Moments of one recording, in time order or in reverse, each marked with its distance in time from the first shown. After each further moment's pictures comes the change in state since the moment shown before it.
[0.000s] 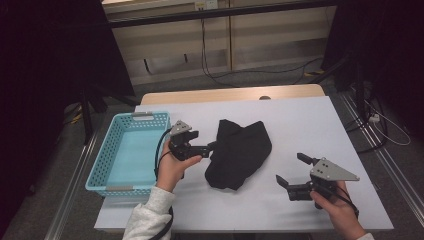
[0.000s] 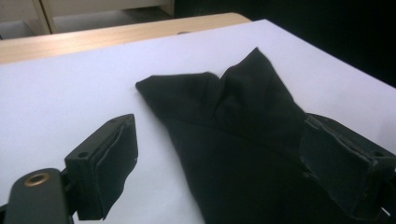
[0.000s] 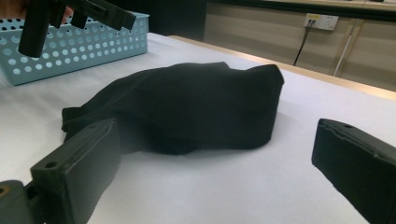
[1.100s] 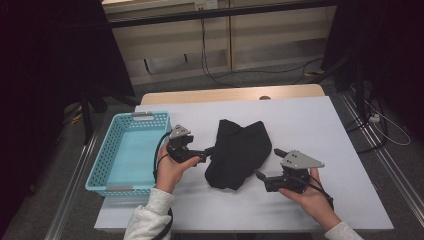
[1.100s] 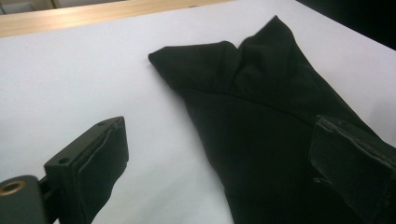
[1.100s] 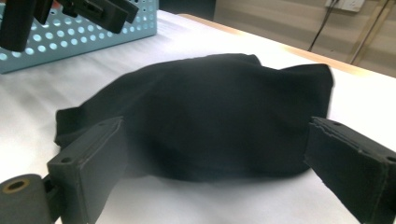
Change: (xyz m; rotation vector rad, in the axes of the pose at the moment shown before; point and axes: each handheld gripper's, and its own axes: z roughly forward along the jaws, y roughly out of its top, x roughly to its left) left arm 0.007 -0.013 0.001 0.061 0.017 0.007; right arm 0.023 0.015 0.054 0.100 0.027 -0.032
